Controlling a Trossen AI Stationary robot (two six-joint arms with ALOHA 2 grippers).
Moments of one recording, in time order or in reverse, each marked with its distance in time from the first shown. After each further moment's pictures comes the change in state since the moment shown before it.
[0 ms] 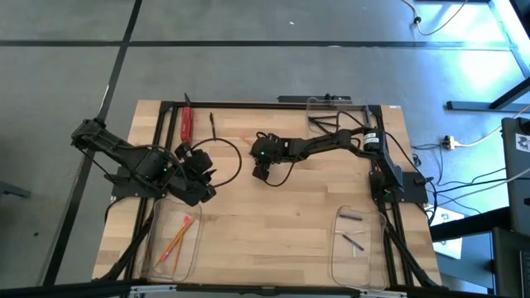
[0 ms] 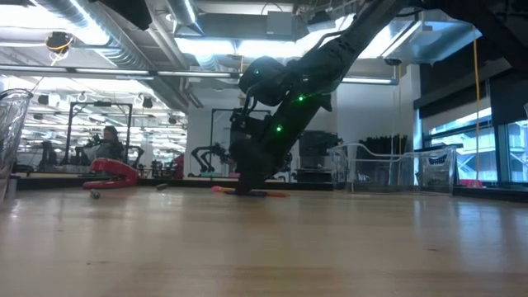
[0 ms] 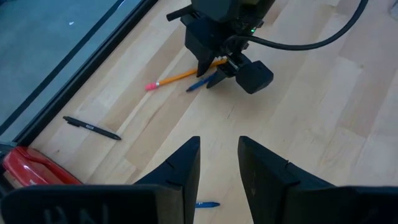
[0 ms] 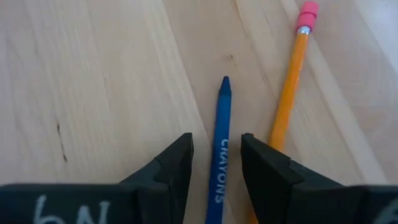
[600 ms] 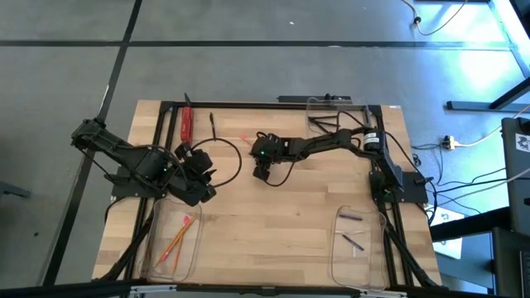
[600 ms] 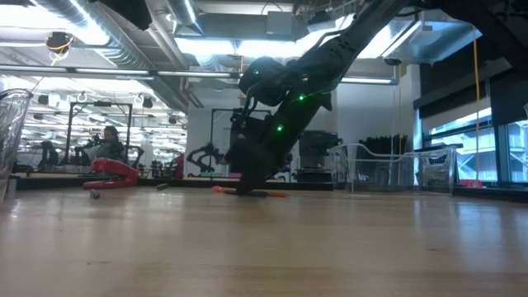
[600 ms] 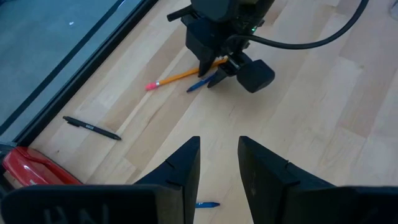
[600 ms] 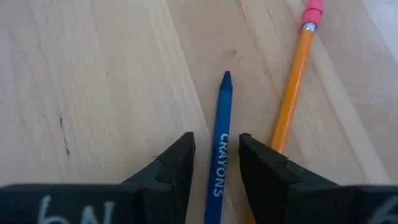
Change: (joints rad) left arm 0.000 0.000 0.000 0.000 0.000 0.000; right arm -0.002 0.001 0.004 -0.038 -0.009 -0.008
